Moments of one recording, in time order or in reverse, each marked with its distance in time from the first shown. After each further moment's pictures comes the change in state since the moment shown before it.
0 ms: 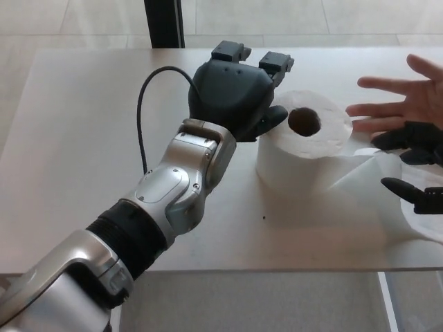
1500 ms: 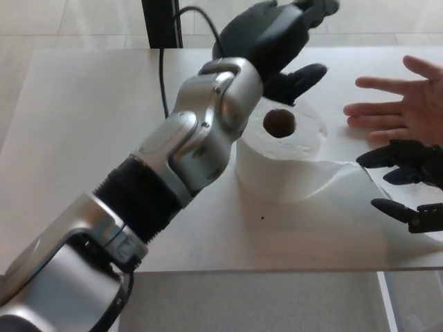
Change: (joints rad) left_arm -0.061 -0.018 0.131 -0.122 -0.307 0.095 -0.229; right_arm 0.032 -0.062 0.062 -0.037 0.085 0.021 0.056
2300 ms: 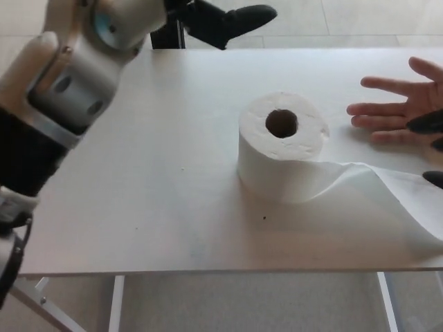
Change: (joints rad) left_arm -0.187 0.285 0.072 -0.238 -0.233 -0.083 -0.324; right_arm 0.006 -0.152 -0.111 -0.042 0.149 -0.061 0.064
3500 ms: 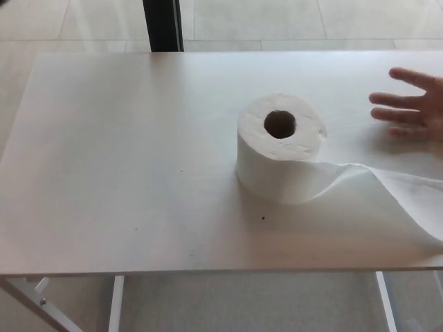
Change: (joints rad) left_arm 0.425 0.388 0.599 -0.256 -0.486 -0.062 -0.147; right_arm 0.042 -0.047 -0.310 -0.180 0.218 -0.033 0.028
